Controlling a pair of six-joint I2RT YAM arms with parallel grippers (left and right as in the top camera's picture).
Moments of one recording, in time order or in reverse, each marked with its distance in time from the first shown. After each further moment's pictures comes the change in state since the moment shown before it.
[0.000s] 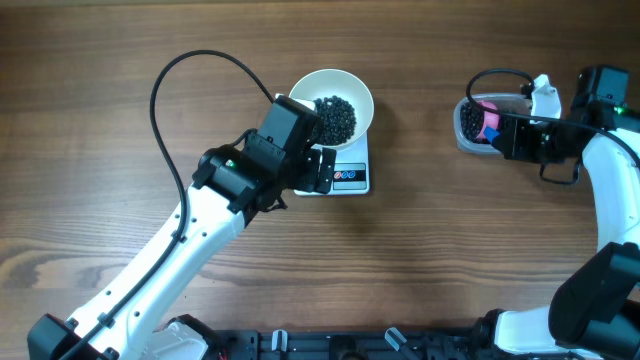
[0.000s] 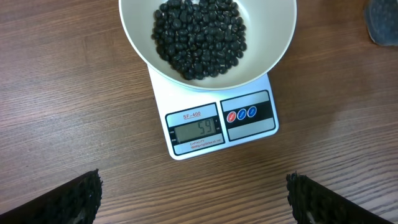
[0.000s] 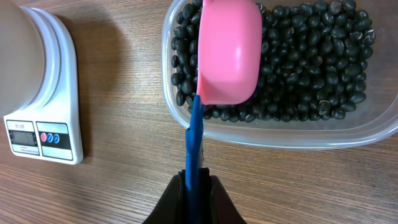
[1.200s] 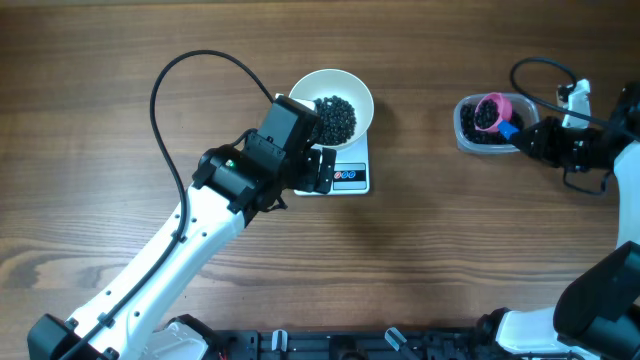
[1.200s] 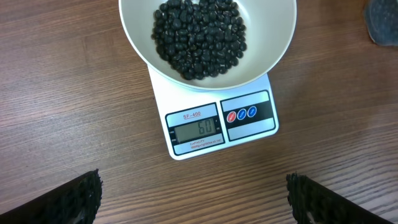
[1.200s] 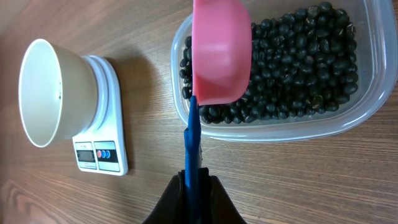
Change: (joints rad) left arm 0.000 0.000 0.000 0.000 0.000 0.000; right arm -0.172 0.001 0.000 -0.020 -0.237 0.029
